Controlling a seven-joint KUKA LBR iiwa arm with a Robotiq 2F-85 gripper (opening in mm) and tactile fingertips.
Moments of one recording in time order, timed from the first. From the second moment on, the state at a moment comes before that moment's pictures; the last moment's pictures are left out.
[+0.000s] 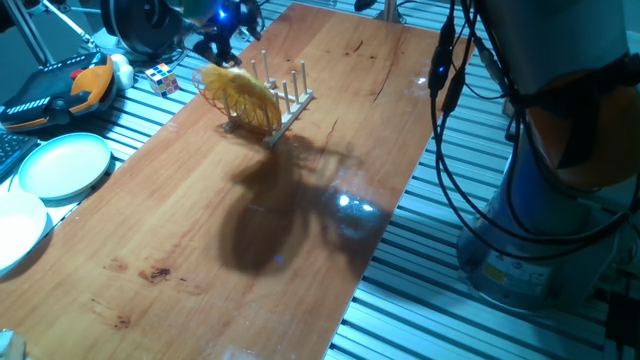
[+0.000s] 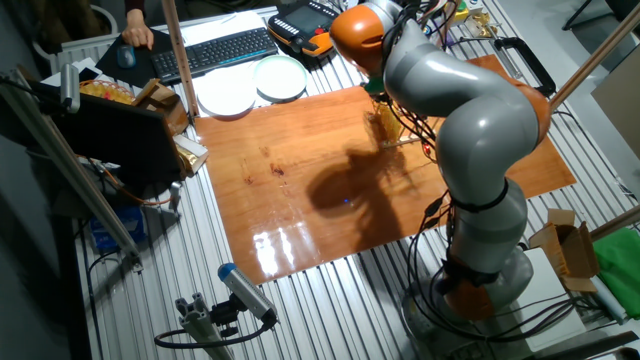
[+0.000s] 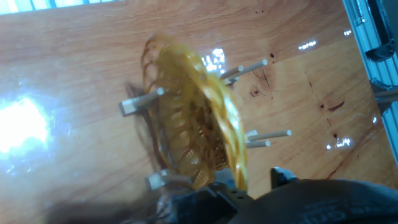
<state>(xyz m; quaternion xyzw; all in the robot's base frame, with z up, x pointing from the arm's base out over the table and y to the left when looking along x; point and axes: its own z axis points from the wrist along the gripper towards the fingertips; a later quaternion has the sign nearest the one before) 0.584 -0.061 0.261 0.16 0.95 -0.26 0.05</state>
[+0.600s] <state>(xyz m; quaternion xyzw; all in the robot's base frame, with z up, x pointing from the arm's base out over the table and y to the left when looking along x) 0.587 -0.079 0.279 0.16 0.96 -0.23 0.03</state>
